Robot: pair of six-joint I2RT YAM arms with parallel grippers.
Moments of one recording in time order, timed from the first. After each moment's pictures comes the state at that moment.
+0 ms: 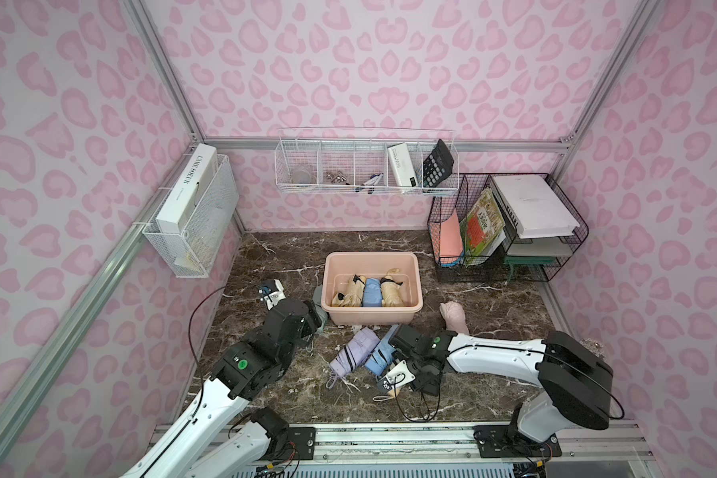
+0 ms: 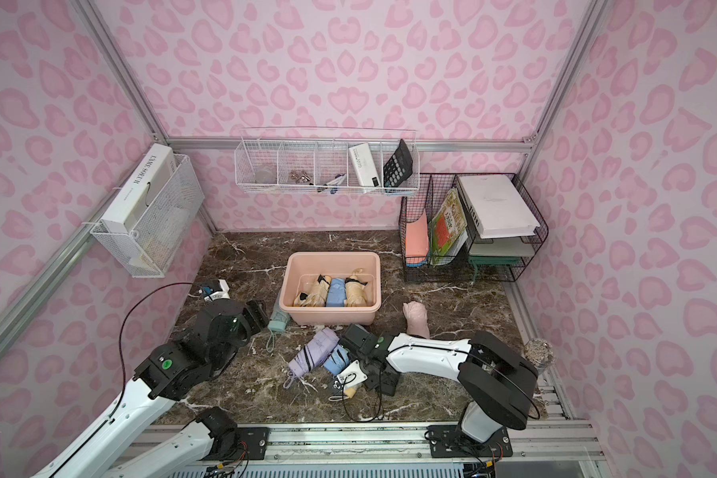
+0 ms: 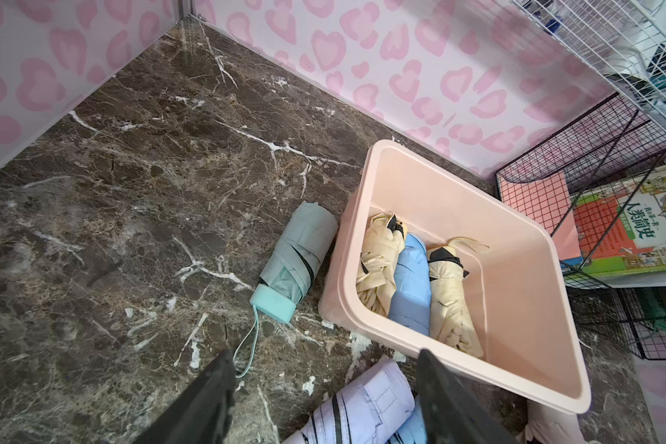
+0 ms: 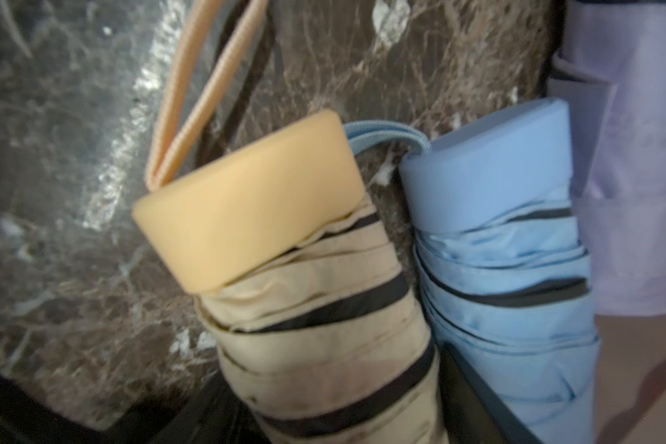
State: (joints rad) left arm -0.60 0.77 0.89 -0.76 -0.50 -0.84; right arm 1.07 1.60 0.87 -0.51 0.01 -1.13
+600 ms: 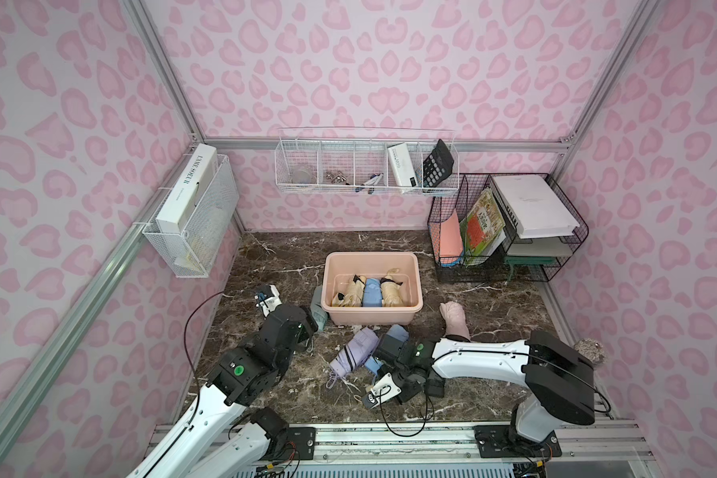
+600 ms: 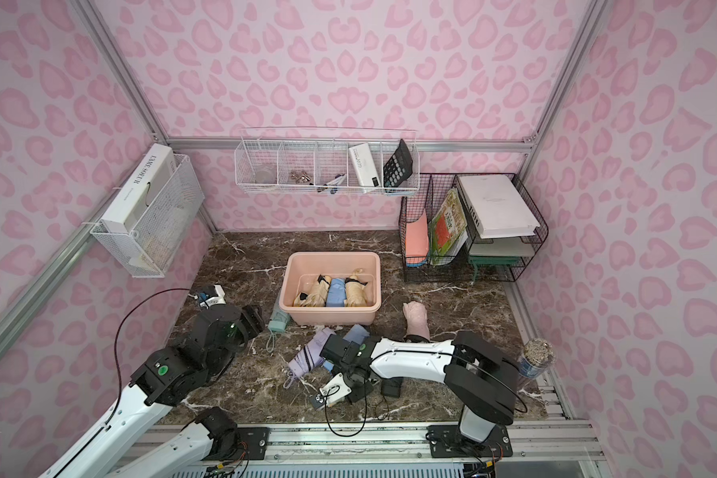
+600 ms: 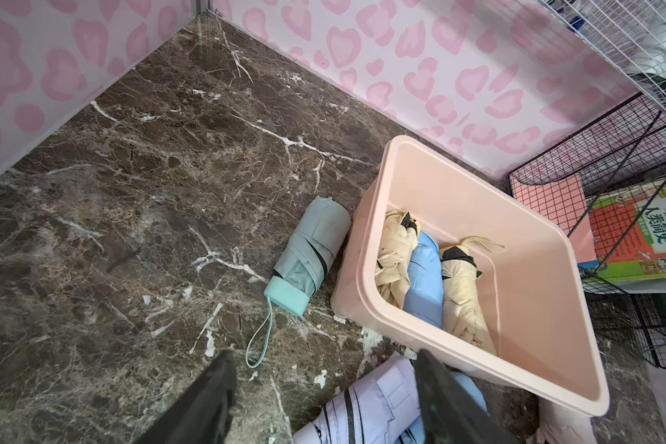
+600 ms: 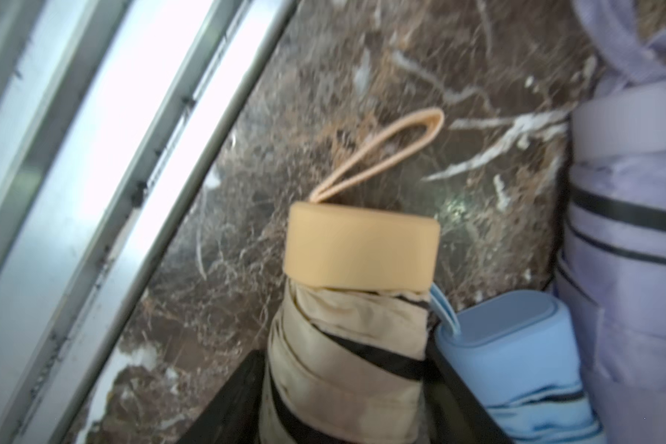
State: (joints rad) left arm -0.60 0.73 0.86 -0.80 -0.52 -0.86; right arm 1.19 1.68 1.00 -0.57 -0.17 -0.99
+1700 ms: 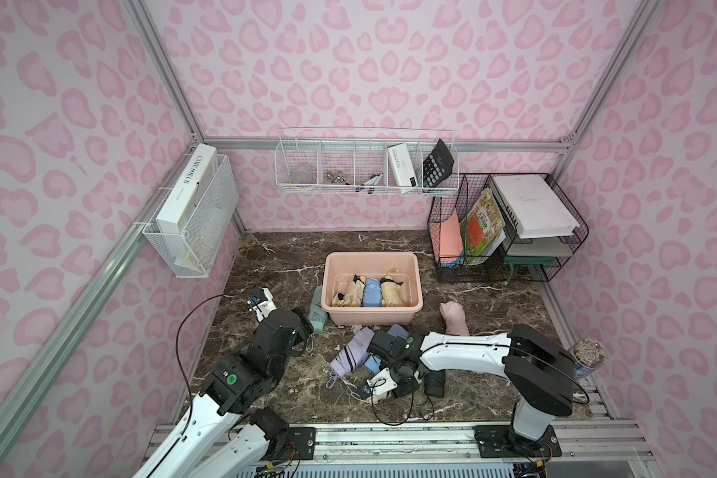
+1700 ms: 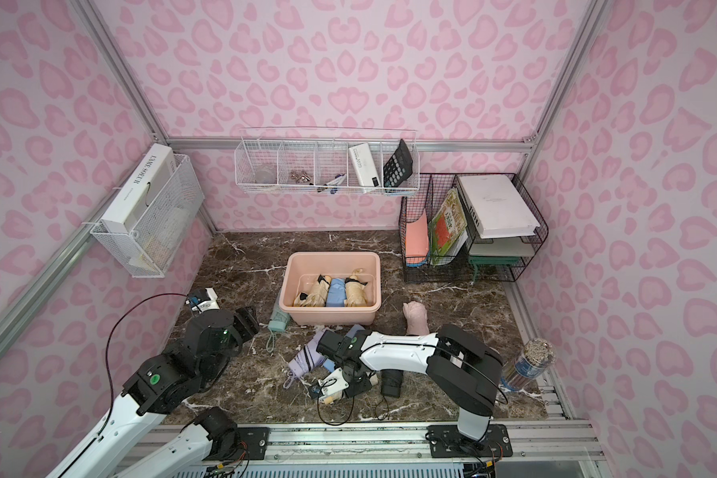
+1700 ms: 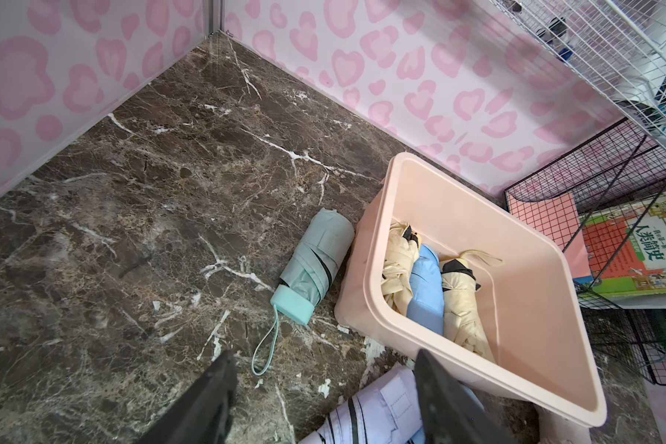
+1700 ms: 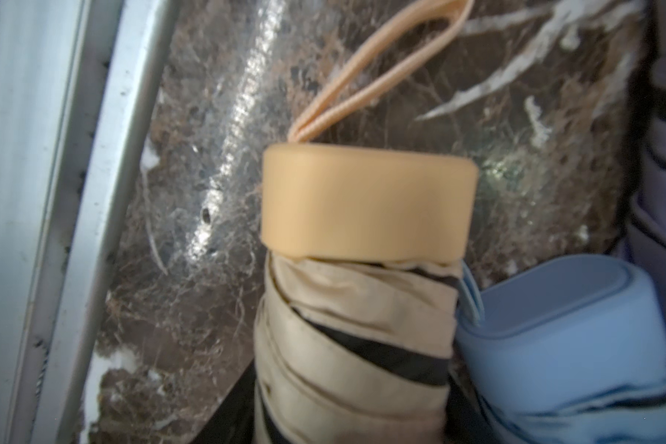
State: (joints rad) left arm -0.60 0.68 0.84 -0.80 -0.55 -0.86; right arm 1.16 1.78 1.06 -0.67 -0.12 -0.91
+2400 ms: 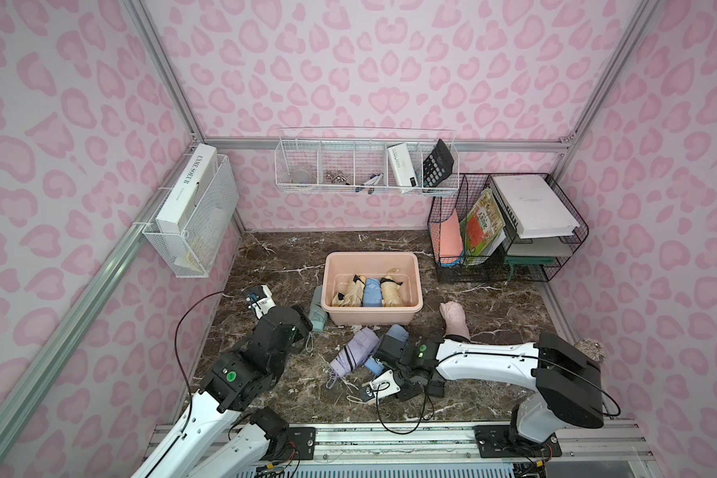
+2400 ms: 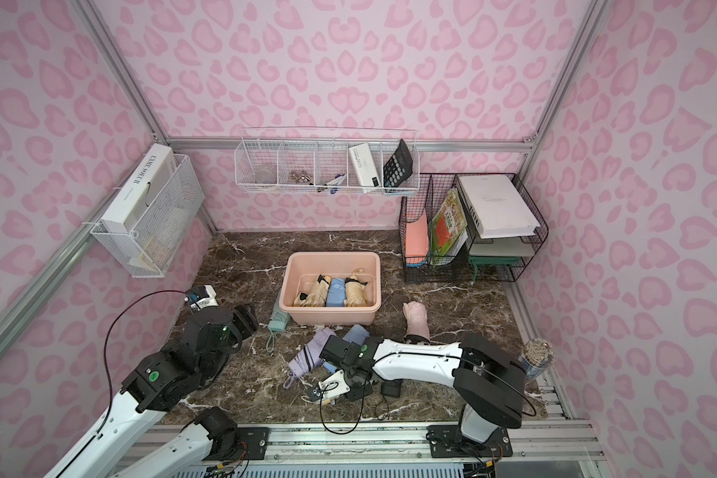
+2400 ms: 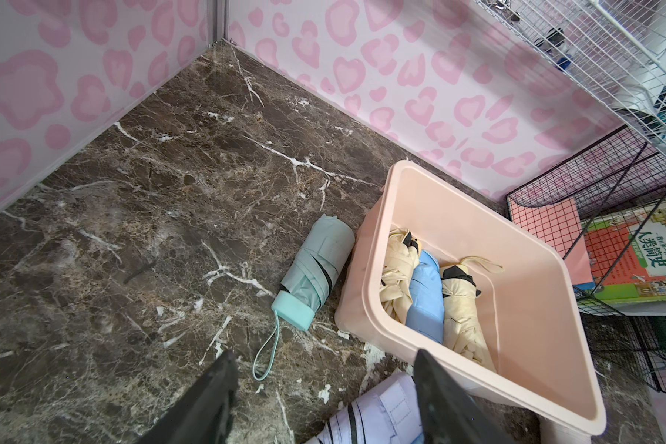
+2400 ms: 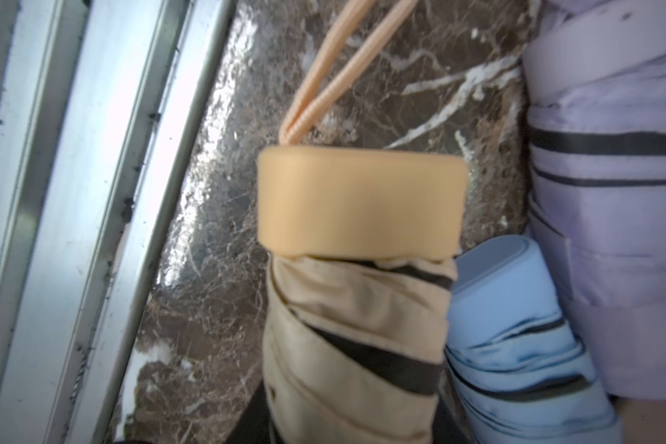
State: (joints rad) left arm -0.59 0.71 0.87 -0.81 -0.56 -0.85; right arm 1.21 1.61 0.98 -0.60 -0.09 -0.82
